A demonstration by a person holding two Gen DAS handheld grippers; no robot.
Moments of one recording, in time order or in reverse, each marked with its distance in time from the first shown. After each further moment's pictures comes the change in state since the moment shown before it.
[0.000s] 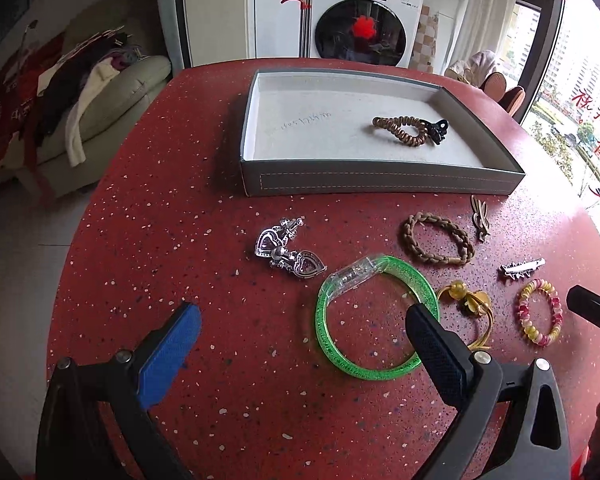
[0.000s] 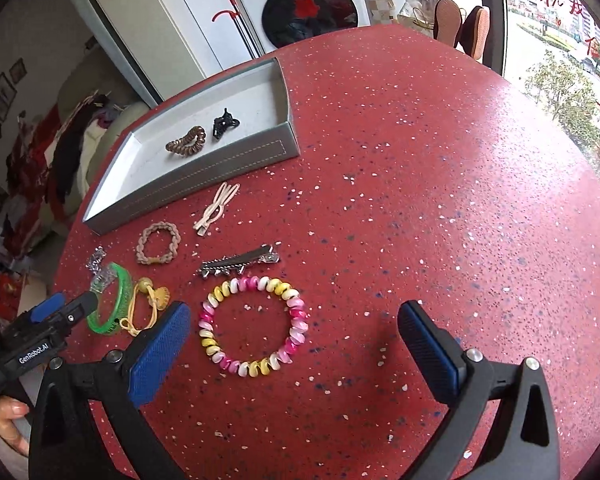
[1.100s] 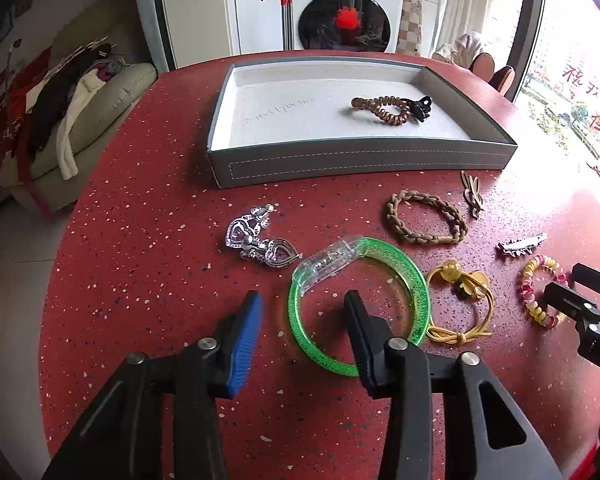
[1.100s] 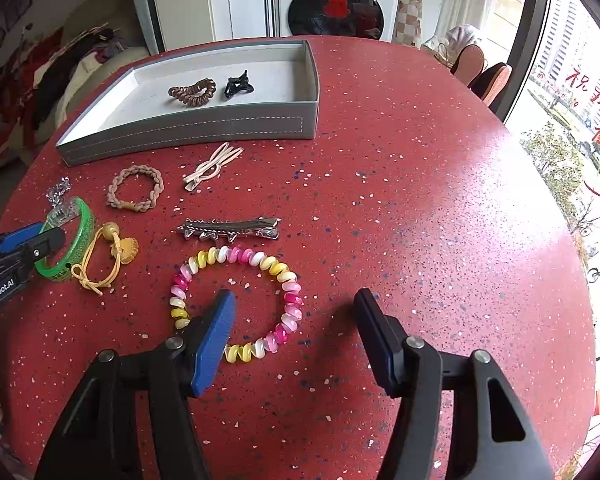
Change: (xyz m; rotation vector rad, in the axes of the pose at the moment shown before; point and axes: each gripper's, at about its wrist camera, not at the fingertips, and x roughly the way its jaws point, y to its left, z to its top) left arm 0.006 -0.020 -0.009 0.086 0.006 -0.006; right arm 0.005 0.033 -0.014 -0.269 0.020 -0.168
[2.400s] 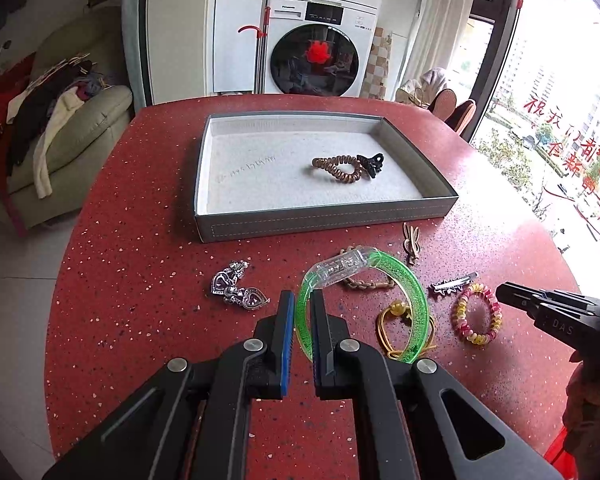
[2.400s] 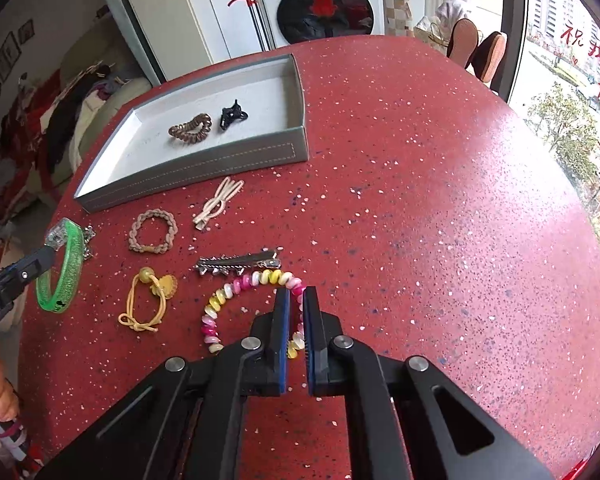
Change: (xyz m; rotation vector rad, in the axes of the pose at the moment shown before) left arm -0.049 0.012 0.019 -0.017 -0.101 -0.156; right arm -0.001 -0.024 0.011 0.143 0.012 0.106
